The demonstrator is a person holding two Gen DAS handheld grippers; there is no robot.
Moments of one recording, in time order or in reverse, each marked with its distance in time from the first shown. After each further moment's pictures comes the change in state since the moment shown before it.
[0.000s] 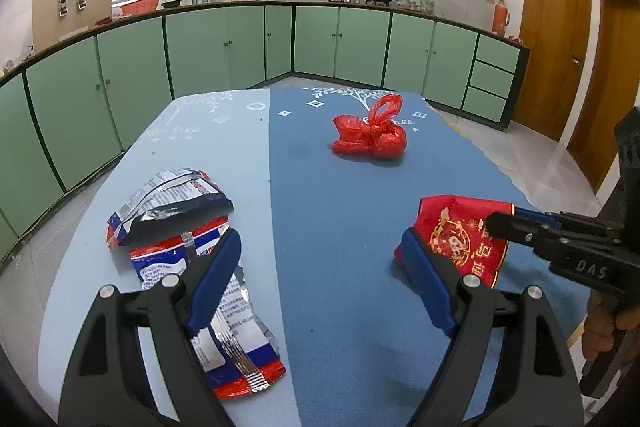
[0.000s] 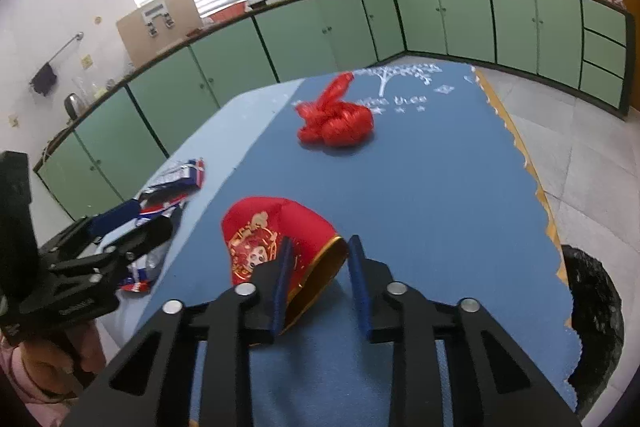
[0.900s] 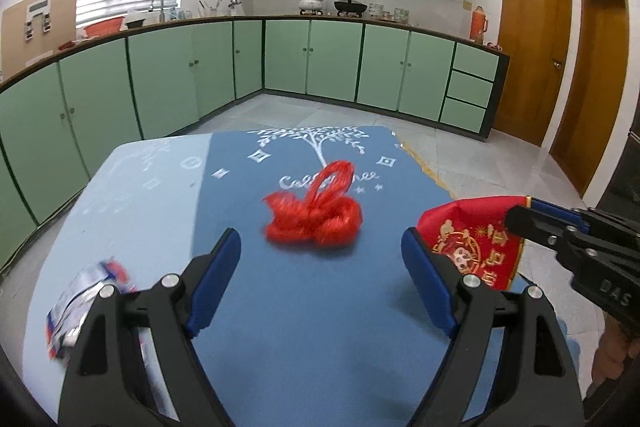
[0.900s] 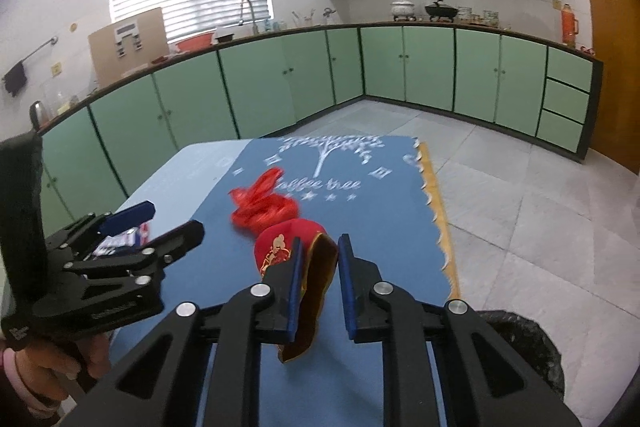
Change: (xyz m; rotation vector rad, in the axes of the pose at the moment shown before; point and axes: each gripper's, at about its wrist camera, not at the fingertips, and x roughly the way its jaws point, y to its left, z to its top) left arm 0.078 -0.056 0.076 0.043 -0.042 -0.086; right arm -0.018 -0.035 0.067 -0.040 -0.138 -0.203
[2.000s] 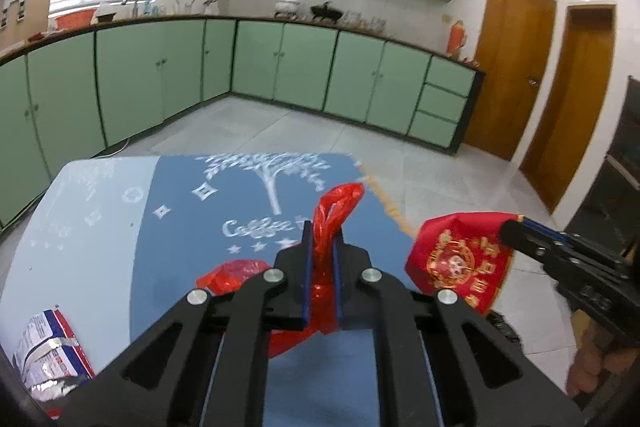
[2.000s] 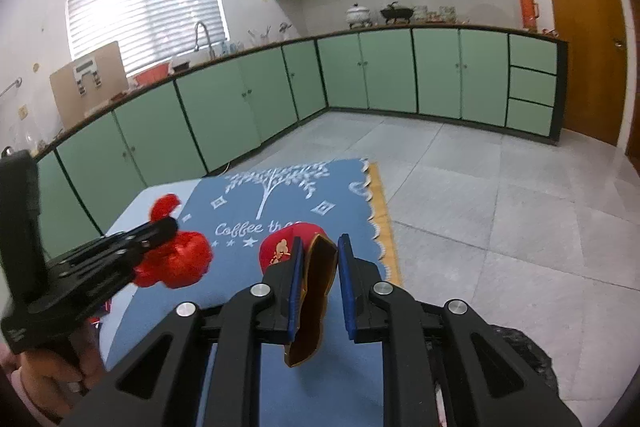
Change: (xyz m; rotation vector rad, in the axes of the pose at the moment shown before) left arm 0.021 -0.022 0.046 -0.039 -0.028 -0.155; right arm 0.001 -0.054 0.028 0.119 -0.057 -0.091
